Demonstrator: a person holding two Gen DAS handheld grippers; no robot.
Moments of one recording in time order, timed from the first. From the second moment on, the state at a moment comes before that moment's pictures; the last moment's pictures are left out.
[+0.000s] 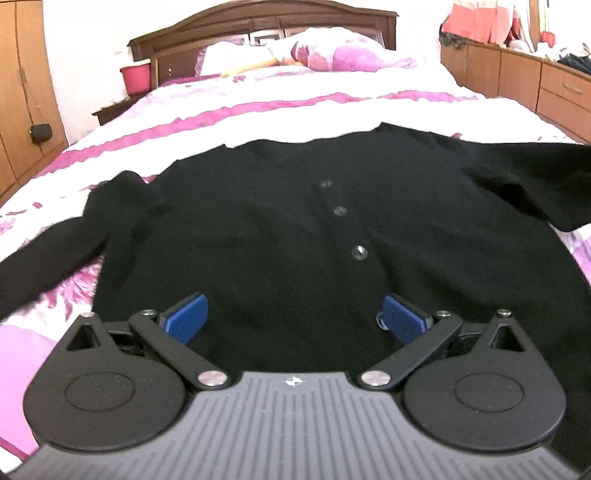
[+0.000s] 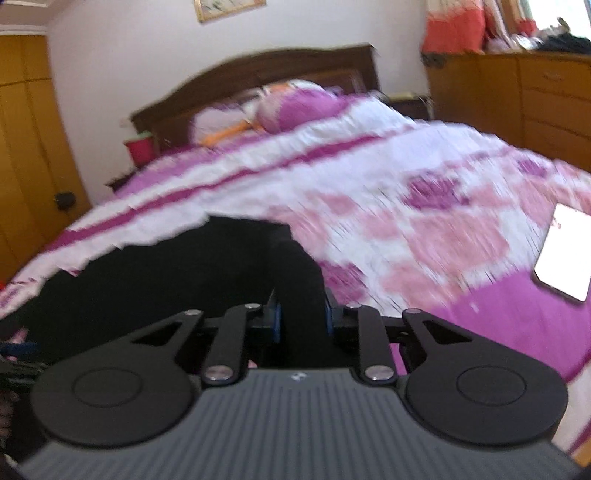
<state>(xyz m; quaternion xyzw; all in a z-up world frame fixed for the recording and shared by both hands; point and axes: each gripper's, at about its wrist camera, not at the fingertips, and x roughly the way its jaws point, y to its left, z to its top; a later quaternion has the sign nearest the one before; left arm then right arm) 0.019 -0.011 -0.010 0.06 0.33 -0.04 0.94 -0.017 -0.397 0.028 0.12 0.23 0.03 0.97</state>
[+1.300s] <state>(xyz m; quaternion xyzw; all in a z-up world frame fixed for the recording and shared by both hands) 0.011 0.049 0.004 0.00 0.30 -0.02 0.95 0.086 -0.207 0.046 0.12 0.29 0.19 0.93</state>
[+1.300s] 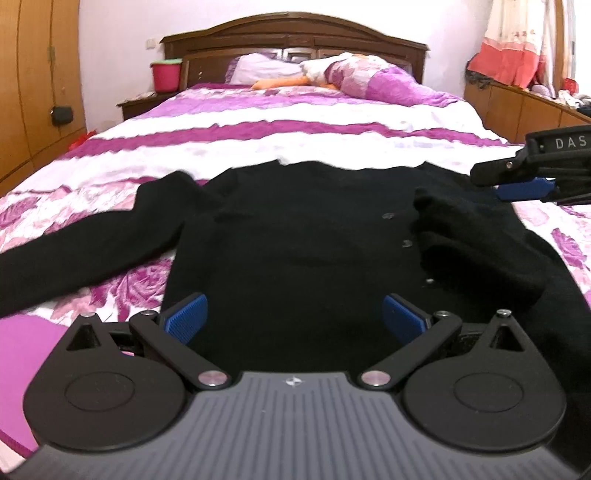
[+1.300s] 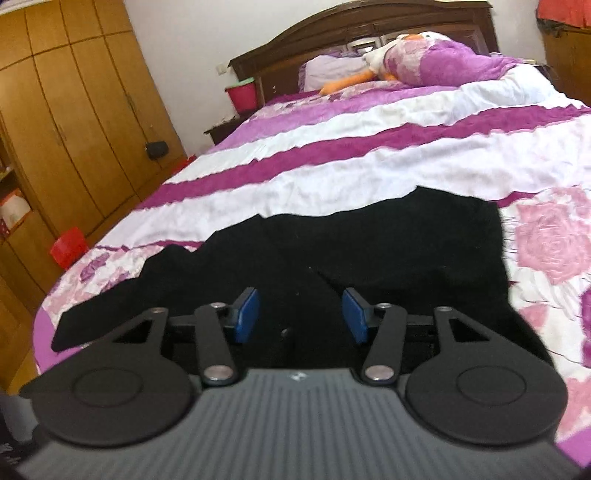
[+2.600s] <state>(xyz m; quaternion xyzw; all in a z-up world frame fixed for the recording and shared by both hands) 0.045 -0.031 0.018 0.03 0.21 -0.02 0.98 0.045 -0.319 -0.027 0.12 0.34 0.03 0.93</state>
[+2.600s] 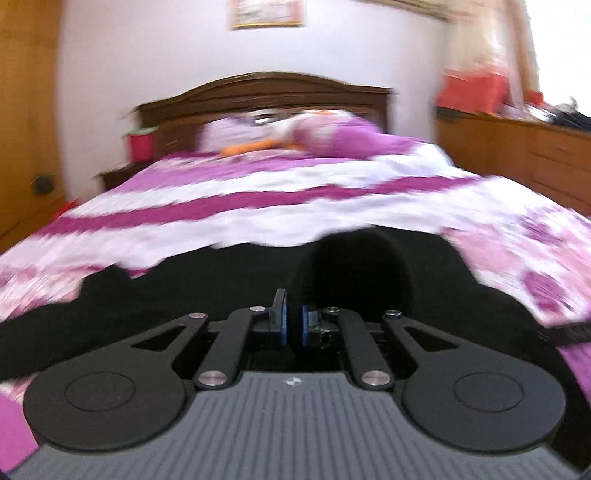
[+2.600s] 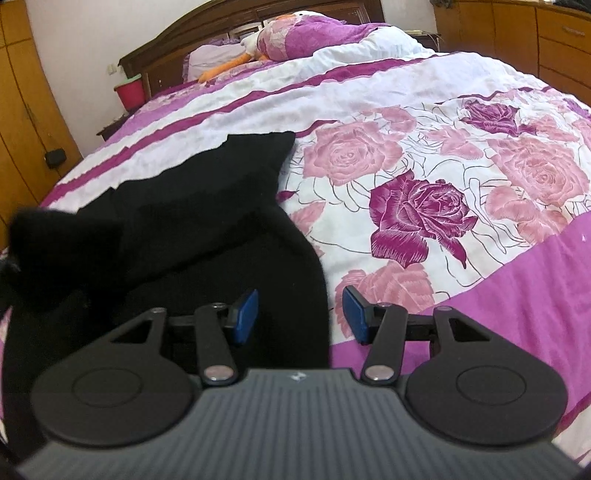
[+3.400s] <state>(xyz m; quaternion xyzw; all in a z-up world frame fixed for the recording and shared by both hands) 0.059 0.081 -0.011 -0.20 0.32 -0.07 0.92 0.061 -0.290 -0.017 0.00 0.32 0.03 0.95</state>
